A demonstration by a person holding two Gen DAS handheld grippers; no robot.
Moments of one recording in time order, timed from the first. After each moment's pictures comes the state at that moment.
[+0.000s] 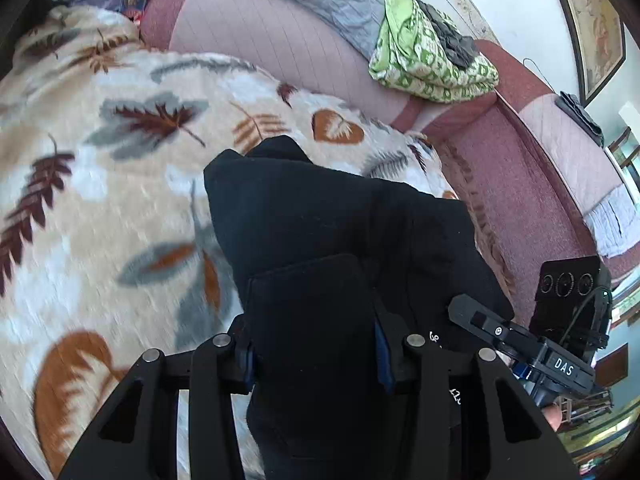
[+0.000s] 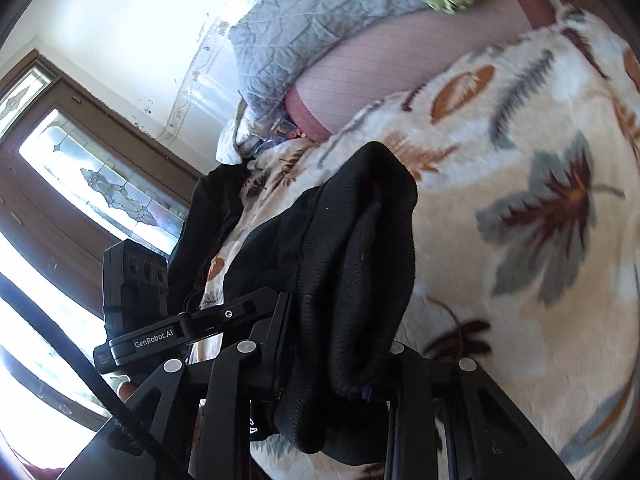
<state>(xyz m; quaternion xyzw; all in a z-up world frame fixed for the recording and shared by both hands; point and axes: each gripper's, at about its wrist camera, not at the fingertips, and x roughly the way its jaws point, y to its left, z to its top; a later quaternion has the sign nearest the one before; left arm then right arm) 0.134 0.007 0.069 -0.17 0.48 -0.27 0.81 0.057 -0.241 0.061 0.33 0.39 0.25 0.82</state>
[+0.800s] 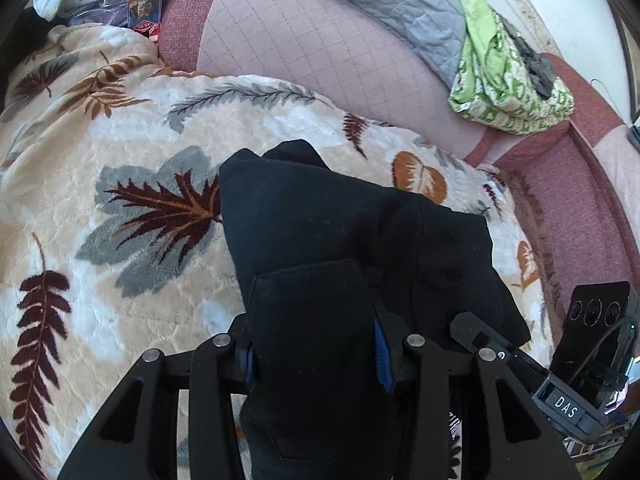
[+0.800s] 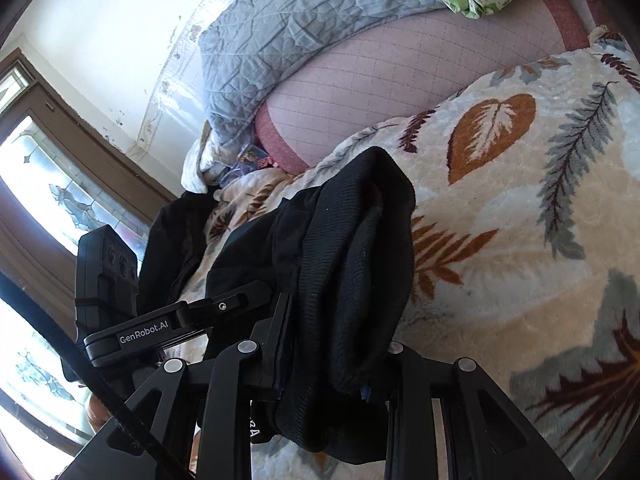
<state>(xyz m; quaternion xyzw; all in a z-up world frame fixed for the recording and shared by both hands) 0.267 -0.003 0.037 -0.13 0.50 -0.19 0.83 0.203 -0.221 0.029 0.32 0.39 0.22 0.84</state>
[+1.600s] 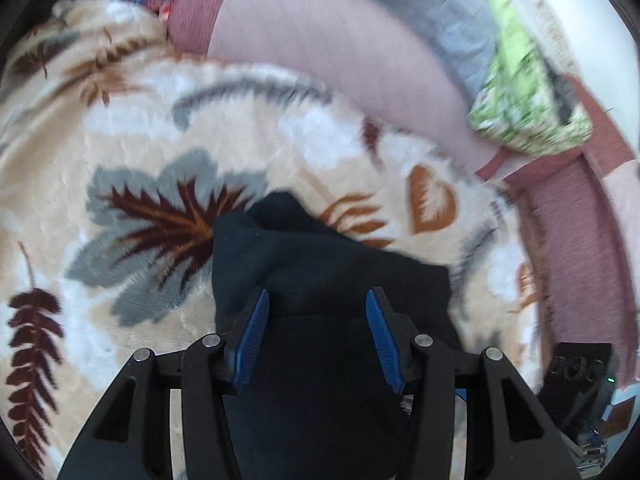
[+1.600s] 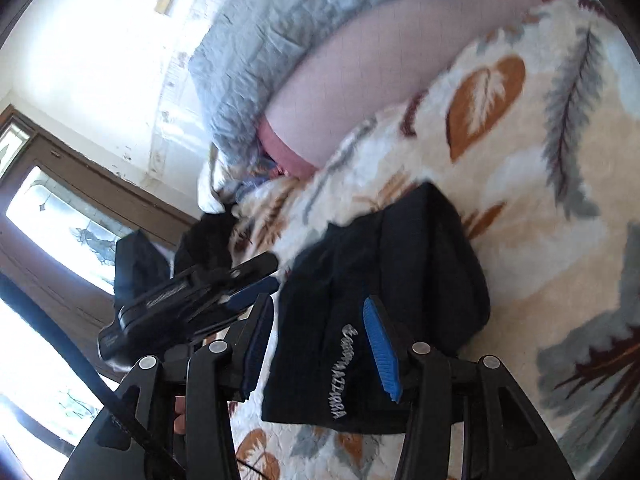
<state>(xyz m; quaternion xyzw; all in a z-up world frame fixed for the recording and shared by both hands) 0.303 0.004 0.025 -0.17 0.53 -0.17 0.81 0.206 -0.235 0.014 0.41 0.39 0.23 0.79</state>
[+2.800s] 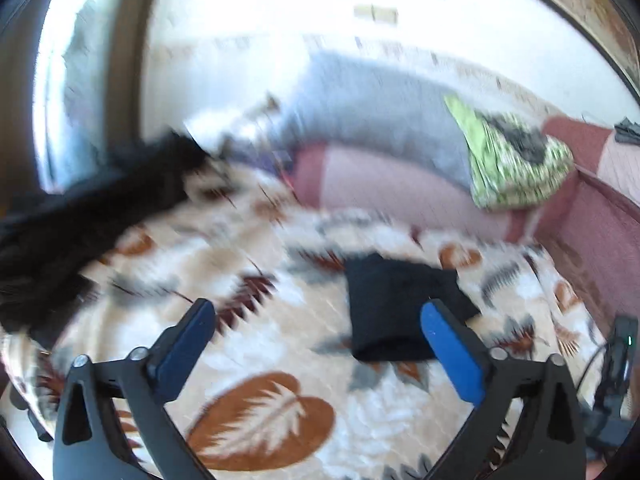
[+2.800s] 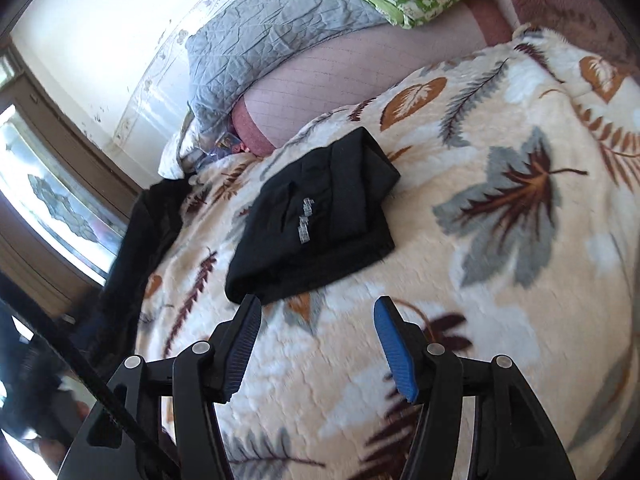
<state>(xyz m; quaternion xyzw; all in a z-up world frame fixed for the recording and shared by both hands) 0.008 0.059 0.139 -0.07 0.22 0.02 0.97 0.043 -0.219 0.030 0.29 0.39 0.13 0.87</state>
